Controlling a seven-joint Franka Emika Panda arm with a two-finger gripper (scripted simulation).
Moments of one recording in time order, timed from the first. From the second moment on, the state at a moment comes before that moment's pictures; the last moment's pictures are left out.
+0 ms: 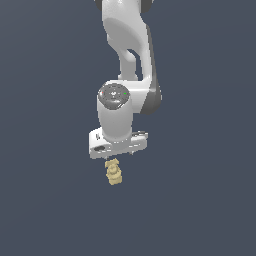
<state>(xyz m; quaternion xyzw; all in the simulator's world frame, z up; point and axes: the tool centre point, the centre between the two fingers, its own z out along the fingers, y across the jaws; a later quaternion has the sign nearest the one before) 0.069 -0.034 0.143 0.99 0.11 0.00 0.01</state>
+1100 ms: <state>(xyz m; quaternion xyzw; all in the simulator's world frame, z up) 0.100 -0.062 0.103 0.99 0.15 0.00 0.00</state>
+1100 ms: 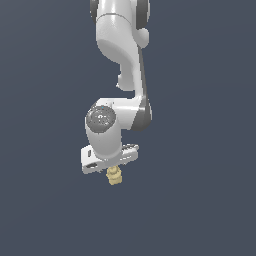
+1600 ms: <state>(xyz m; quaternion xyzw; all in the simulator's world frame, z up) 0.099 -0.062 0.061 0.99 0.15 0.00 0.00</state>
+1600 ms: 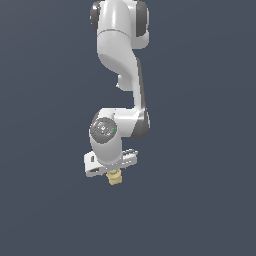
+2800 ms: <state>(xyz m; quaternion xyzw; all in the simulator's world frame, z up) 0.093 -0.060 0.075 0.99 0.15 0.00 0.00</state>
